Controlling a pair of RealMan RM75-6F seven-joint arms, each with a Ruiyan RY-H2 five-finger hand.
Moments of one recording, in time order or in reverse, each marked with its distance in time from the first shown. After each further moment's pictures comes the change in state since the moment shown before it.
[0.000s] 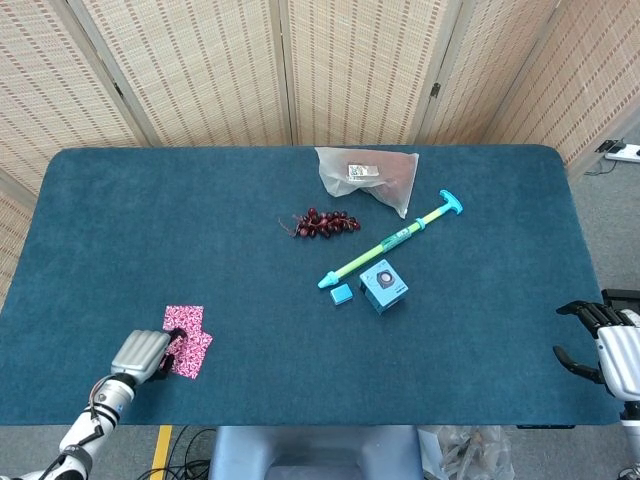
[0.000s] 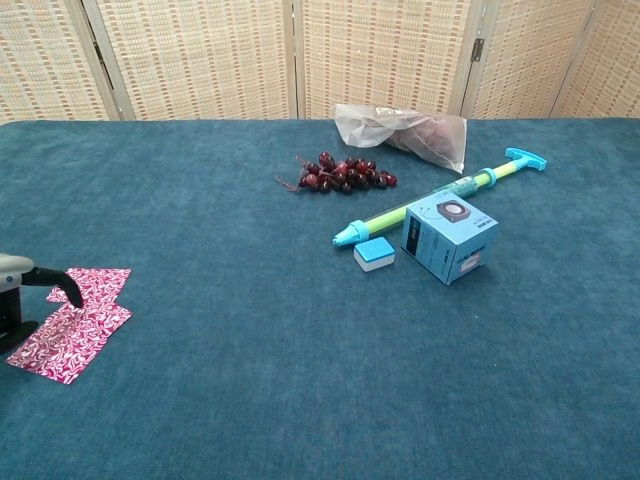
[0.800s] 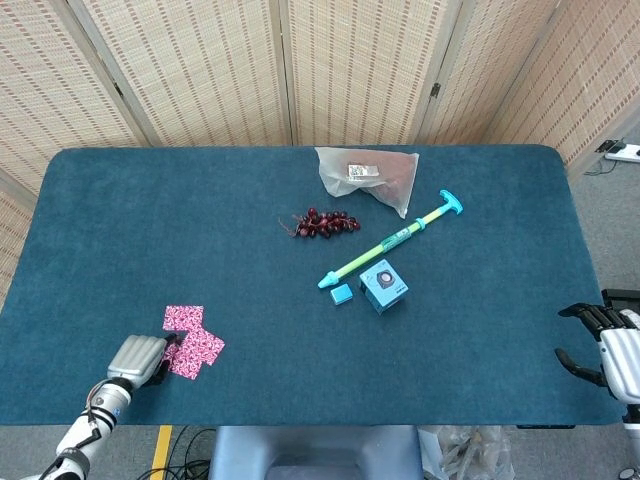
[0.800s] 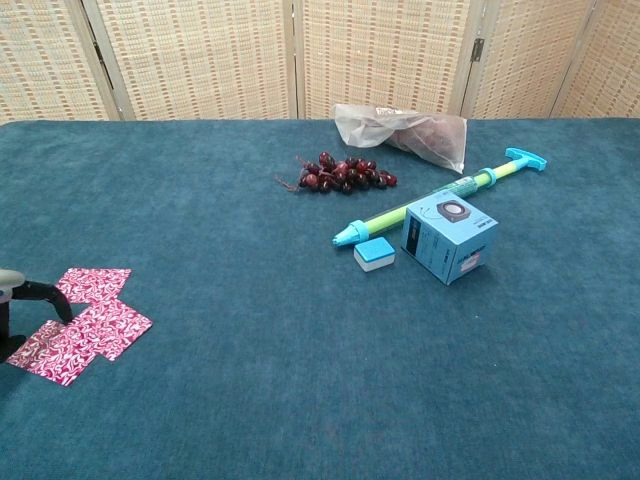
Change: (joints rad) left arm -0.004 -0.005 0.026 -0.017 -0.017 -0.008 0.041; right arm -0.010 -0.002 -0.005 0.011 -0.004 0.013 0.016
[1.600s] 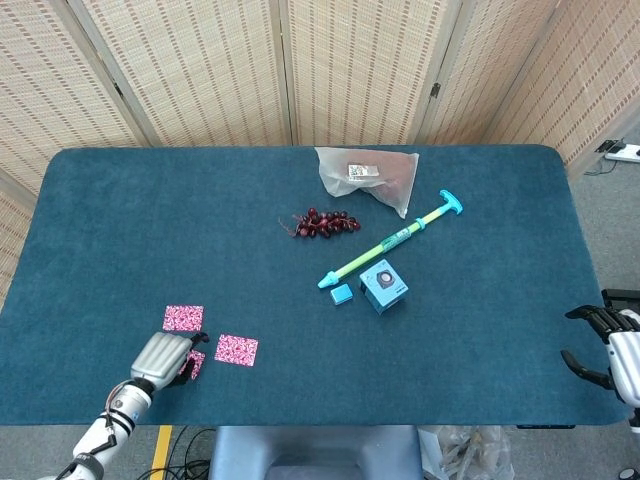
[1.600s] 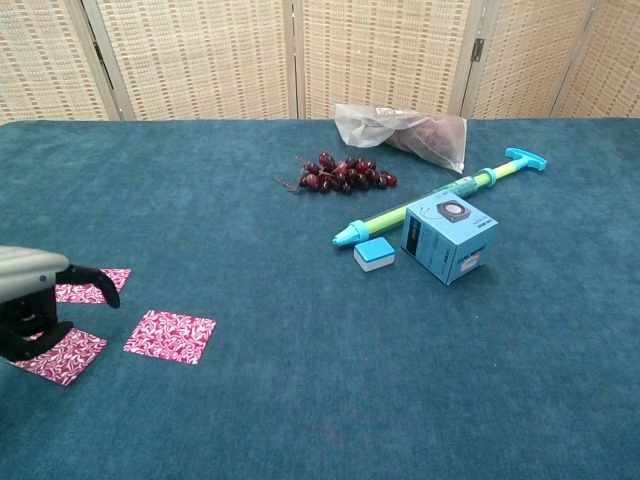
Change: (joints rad) left arm -0.017 -0.003 -0.011 -0.091 0.084 0.077 0.010; right arm -0.012 -0.006 -0.001 0.038 -0.007 0.016 0.048
